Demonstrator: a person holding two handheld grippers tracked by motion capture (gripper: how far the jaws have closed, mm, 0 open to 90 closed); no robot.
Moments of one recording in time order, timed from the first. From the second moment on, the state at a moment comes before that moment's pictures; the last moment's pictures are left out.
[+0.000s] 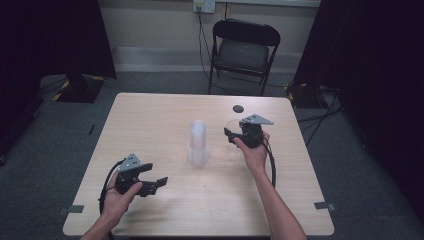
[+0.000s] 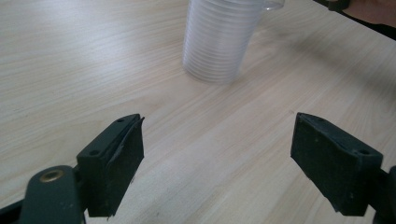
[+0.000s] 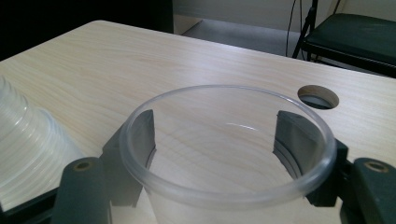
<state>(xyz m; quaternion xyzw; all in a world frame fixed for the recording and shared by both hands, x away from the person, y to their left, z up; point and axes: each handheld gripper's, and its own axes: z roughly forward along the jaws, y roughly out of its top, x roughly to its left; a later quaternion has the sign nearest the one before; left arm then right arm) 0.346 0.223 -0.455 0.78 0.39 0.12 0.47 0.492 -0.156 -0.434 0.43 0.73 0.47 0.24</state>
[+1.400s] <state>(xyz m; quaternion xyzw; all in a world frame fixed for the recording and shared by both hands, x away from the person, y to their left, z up) 0.344 0.221 -0.456 0.78 0.39 0.13 0.47 0.474 -0.156 -0.471 0.44 0.74 0.44 0.23</state>
